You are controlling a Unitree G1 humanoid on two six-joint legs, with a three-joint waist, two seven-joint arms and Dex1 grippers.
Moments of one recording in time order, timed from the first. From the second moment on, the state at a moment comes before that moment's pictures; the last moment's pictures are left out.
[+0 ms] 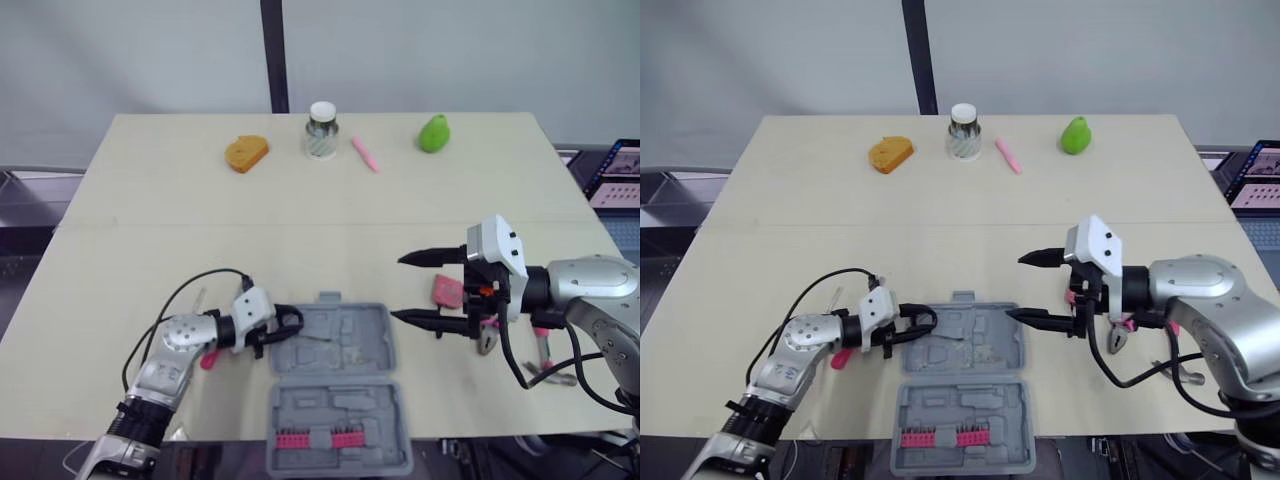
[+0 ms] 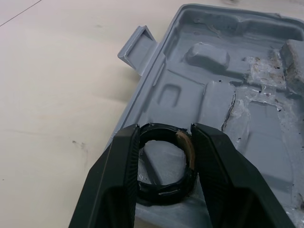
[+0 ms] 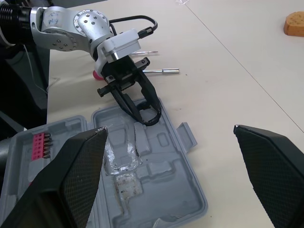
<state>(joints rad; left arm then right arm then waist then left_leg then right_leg) -0.24 0.49 -0.17 0.16 -0.09 -0.02 -0.88 -0.33 -0.91 -0.09 -0.51 0.67 0.70 1.03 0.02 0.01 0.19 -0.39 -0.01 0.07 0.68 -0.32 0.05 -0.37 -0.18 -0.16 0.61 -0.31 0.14</state>
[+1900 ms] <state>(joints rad) 0.36 0.66 0.83 -0.02 -0.48 0.37 -0.69 -0.19 -0.95 -0.48 0.91 0.36 0.05 1.01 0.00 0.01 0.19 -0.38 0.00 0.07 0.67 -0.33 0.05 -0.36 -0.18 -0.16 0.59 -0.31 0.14</state>
